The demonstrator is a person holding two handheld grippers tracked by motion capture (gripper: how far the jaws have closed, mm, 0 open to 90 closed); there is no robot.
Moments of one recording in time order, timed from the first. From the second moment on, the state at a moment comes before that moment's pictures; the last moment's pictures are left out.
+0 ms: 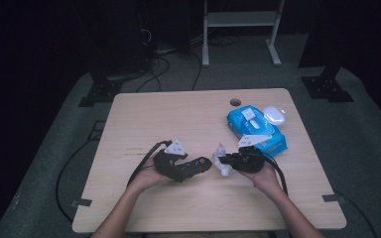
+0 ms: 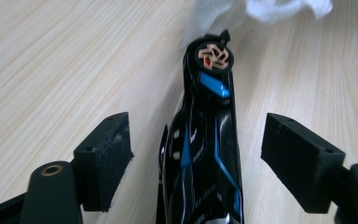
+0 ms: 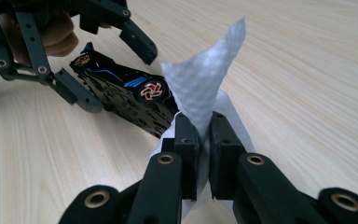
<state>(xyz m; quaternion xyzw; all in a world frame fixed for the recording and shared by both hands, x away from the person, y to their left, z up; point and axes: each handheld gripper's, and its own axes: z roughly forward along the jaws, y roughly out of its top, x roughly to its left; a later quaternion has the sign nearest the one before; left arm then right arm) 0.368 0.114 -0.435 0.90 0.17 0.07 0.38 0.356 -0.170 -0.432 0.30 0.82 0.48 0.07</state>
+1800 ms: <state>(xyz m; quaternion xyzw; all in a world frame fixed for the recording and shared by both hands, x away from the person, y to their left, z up) 0.370 0.046 -0.430 0.96 0.11 0.13 0.21 0.364 -0.182 -0.435 0.34 0.79 0.51 0.05</state>
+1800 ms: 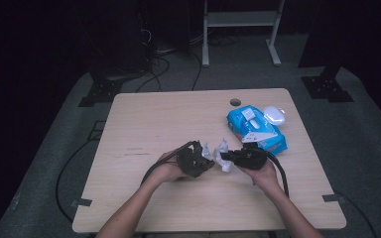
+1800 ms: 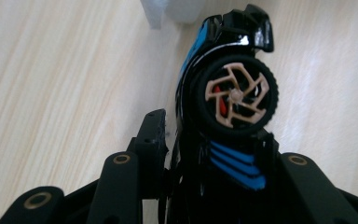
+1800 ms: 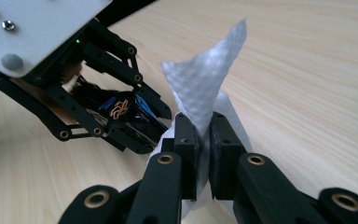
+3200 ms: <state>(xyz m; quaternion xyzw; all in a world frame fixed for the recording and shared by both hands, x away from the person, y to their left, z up) 0.350 0.069 -0.420 0.92 0.10 0.15 0.35 0.346 -0.163 -0.402 0.32 0.79 0.52 0.02</state>
